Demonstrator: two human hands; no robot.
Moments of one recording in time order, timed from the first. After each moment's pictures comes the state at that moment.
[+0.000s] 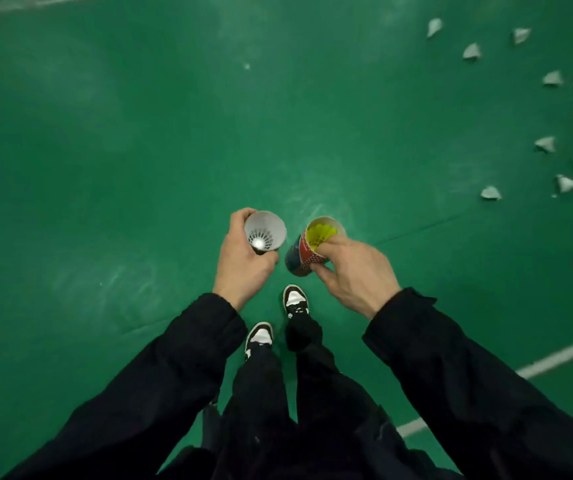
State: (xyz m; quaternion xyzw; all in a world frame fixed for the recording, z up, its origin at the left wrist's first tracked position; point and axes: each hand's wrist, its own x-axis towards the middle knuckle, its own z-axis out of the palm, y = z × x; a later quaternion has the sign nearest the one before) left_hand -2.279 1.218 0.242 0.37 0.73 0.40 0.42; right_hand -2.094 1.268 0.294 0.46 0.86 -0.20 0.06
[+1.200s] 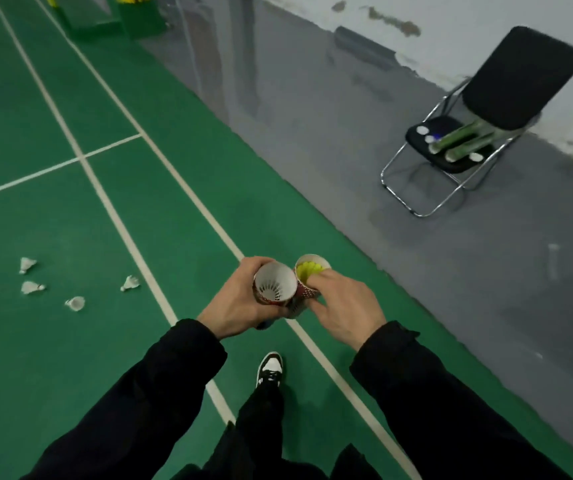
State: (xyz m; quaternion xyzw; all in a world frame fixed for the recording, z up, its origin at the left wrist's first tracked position) left_hand -1.212 0.937 0.367 0.84 -0.09 -0.15 0.52; right_hand -1.234 0.726 0.388 0.98 0.13 -0.09 -0.14
